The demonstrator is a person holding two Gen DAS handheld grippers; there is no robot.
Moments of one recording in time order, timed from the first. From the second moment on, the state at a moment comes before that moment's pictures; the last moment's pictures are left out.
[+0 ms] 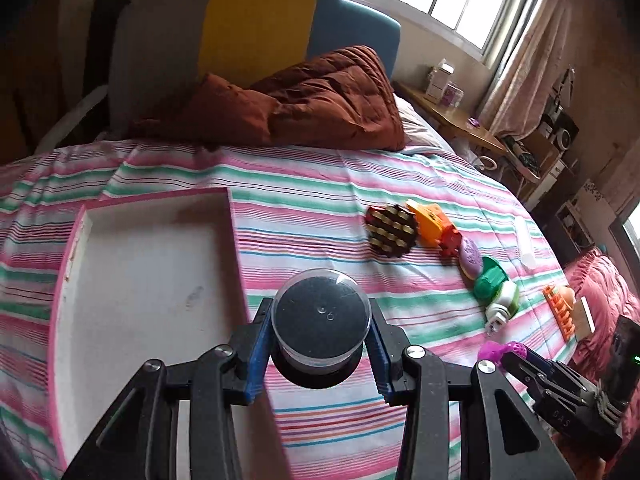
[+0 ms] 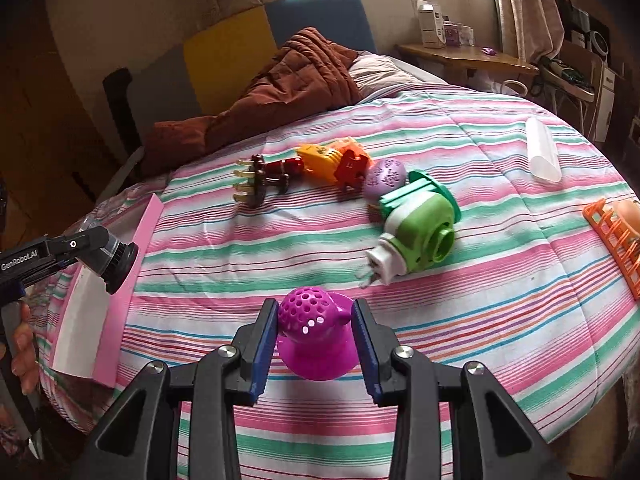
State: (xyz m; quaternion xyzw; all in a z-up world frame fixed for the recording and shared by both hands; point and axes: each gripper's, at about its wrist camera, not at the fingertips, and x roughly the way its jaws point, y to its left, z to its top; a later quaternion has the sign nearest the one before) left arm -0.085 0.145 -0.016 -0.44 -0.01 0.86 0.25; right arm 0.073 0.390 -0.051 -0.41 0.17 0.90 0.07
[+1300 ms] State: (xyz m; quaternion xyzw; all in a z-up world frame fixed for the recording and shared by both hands) left arm -0.153 -0.013 -0.045 -0.43 -0.07 0.90 0.07; right arm -0.016 0.259 -0.029 -0.42 0.13 0.90 -0.06
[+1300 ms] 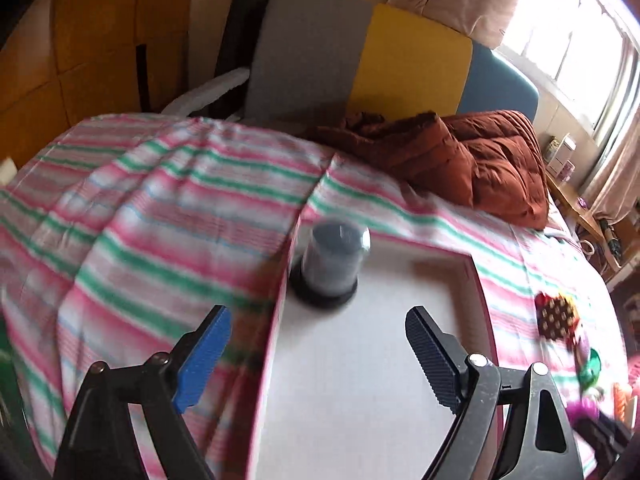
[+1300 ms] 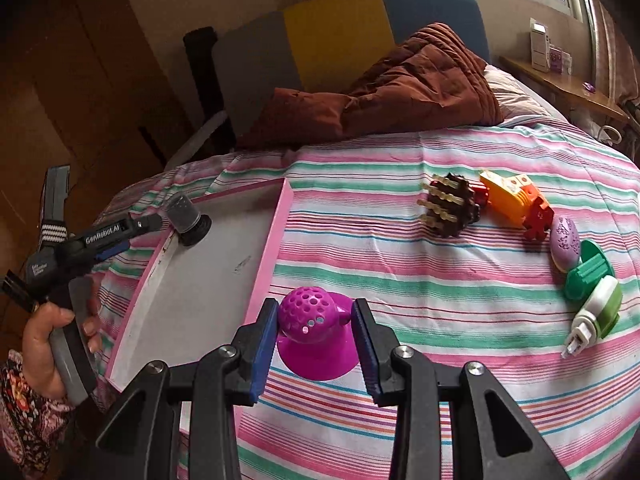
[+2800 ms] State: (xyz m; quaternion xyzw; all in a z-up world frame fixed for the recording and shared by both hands) left arm -0.051 -0.061 -0.065 -0.43 -0.14 0.89 0.04; right arm -0.212 0.125 -0.065 -0.47 0.05 0.88 -0.11
